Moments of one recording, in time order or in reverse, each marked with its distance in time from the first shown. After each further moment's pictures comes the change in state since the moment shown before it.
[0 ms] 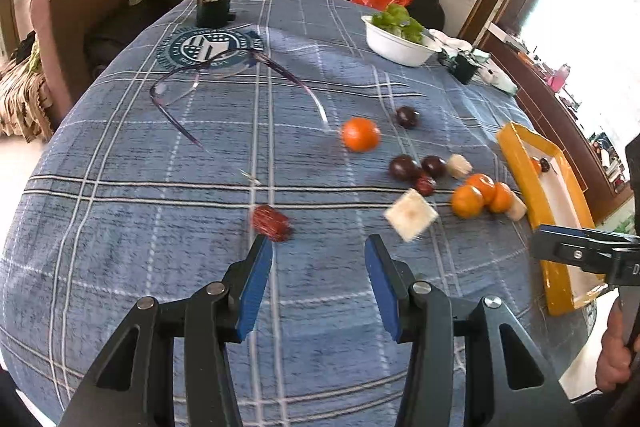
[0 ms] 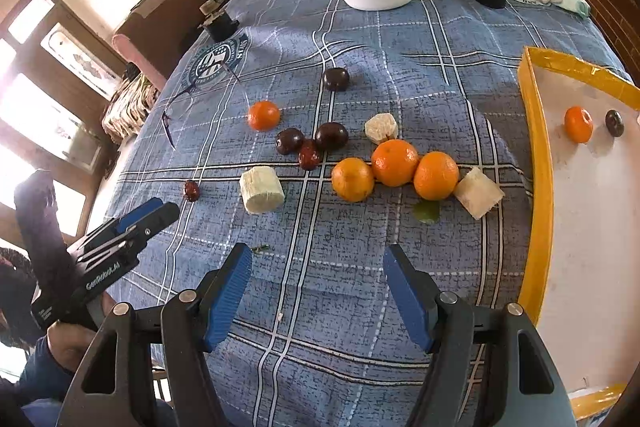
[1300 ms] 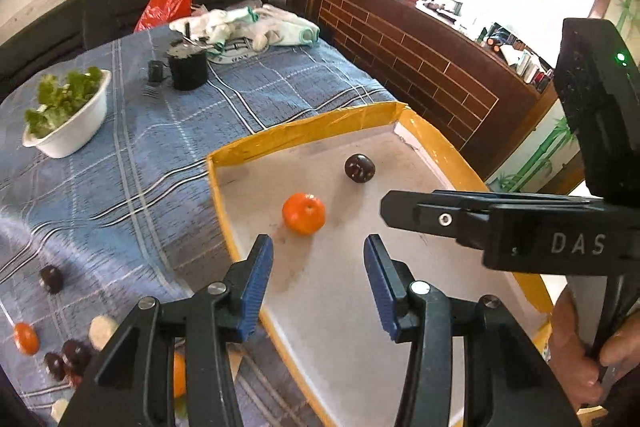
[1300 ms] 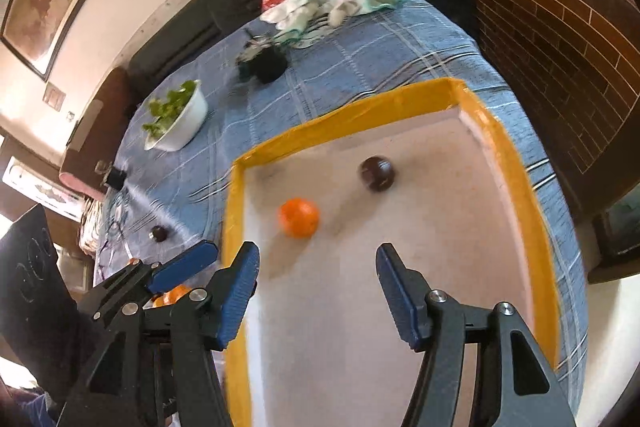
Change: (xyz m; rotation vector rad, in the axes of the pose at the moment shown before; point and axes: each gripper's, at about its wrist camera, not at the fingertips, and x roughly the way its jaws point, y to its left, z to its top) left arm 0.103 -0.339 0.062 0.457 0.087 -0.286; right arm -0.091 -0.237 0.037 0.354 -0.195 -0.069
